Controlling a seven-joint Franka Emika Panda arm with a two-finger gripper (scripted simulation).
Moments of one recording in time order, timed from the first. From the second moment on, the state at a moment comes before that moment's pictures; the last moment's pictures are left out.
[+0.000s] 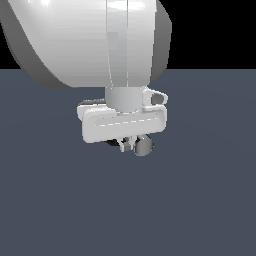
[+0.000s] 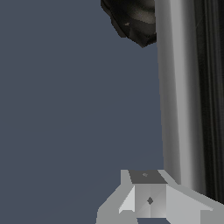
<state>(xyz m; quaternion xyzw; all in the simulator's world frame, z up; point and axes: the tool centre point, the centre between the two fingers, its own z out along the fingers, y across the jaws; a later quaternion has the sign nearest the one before) -0.124 0.005 0.107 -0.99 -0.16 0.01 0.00</state>
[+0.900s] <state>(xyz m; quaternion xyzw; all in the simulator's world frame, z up) -0.089 -0.075 0.107 -0.99 -0.16 0.00 0.00</state>
